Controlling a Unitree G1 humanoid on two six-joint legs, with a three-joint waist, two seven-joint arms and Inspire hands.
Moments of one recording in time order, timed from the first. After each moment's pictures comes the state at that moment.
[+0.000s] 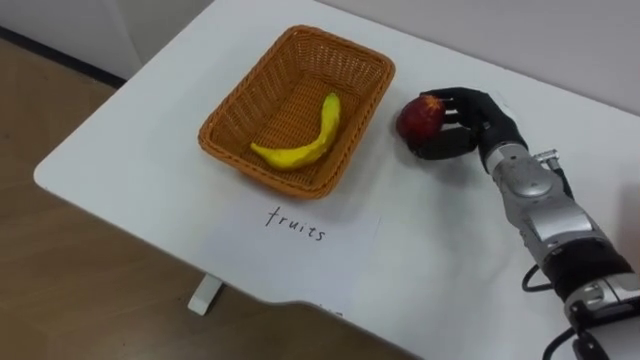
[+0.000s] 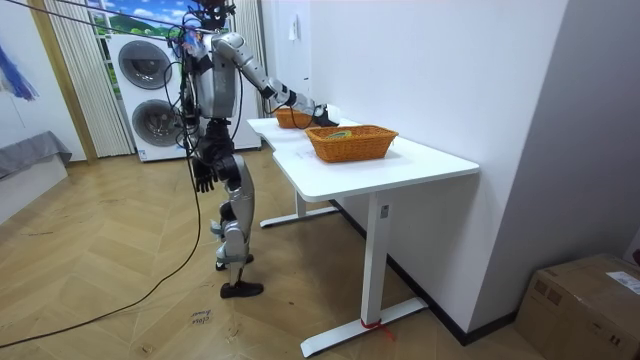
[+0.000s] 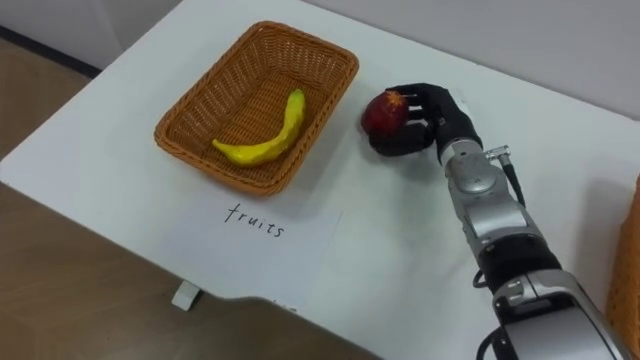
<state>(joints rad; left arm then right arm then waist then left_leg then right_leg) 0.19 0.26 -0.05 1.12 -0.24 0.12 -0.03 -0.62 -0.39 0.24 0.84 0.11 0.01 -0.03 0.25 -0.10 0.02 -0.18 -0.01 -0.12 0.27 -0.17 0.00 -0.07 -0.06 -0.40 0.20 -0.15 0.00</state>
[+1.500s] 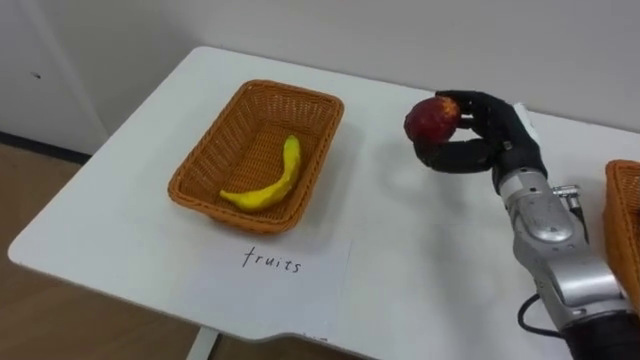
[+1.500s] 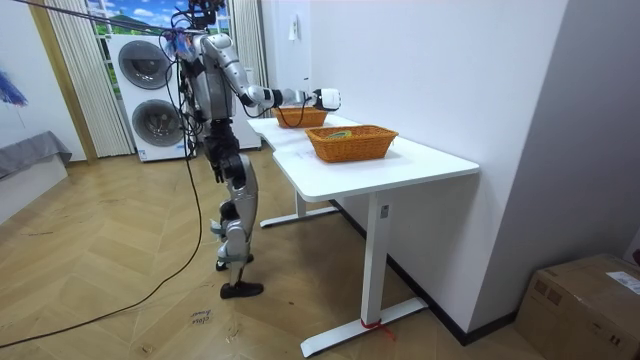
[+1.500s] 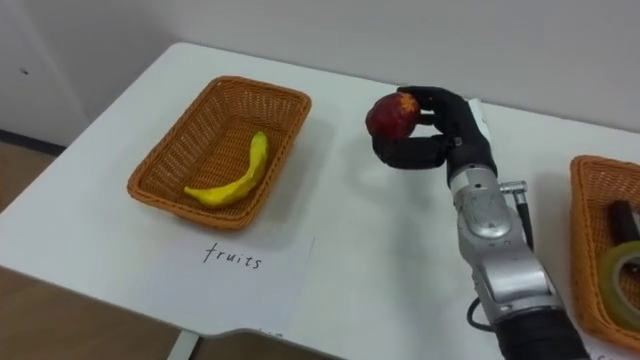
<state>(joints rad) 0.21 0.21 0.04 1.07 -0.36 0.10 0.02 -0.29 -0.39 0.13 0.27 0.14 0.09 -0.14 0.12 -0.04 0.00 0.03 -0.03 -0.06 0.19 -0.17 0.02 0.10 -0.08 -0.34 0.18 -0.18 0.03</state>
